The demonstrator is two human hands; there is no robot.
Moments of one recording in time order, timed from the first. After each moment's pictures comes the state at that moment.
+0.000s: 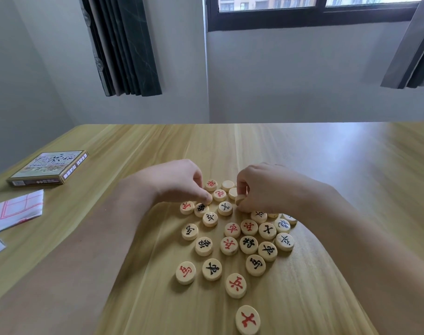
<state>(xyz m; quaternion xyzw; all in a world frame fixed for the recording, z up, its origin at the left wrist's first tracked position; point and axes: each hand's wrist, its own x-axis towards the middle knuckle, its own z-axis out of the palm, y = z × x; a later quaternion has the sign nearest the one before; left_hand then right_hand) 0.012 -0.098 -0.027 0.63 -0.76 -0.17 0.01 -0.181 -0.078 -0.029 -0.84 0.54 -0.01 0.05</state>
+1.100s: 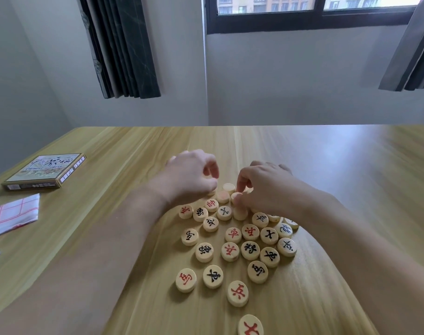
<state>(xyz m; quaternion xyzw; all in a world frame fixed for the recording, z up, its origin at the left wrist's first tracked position) -0.004 -0.098 -0.033 0.58 -0.80 -0.10 0.16 -0.187 -0.097 -0.050 -0.83 0.55 -0.09 0.04</state>
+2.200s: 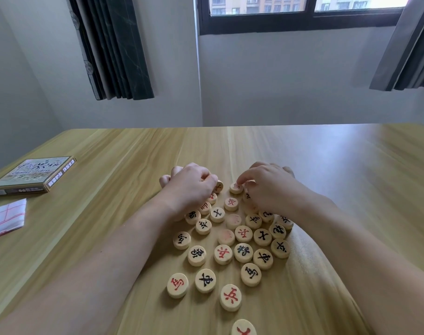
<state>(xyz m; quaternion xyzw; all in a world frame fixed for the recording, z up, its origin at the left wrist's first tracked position) -0.021 -0.116 -0.072 0.66 -0.72 -0.12 0.20 -0.202 -0.111 -0.063 -0.79 0.60 -0.11 0.07</state>
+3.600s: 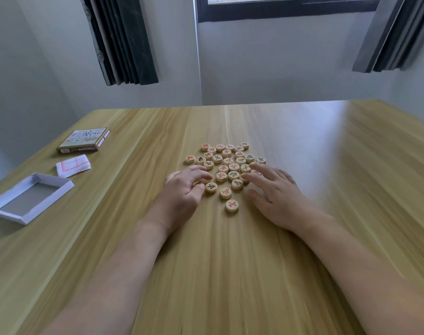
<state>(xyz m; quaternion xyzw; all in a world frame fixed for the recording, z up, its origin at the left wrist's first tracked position) 0.011 0.063 -0.092 0.53 -0.75 -0.19 0.35 -0.227 0.072 -0.091 -0.81 0.55 -0.20 0.06</state>
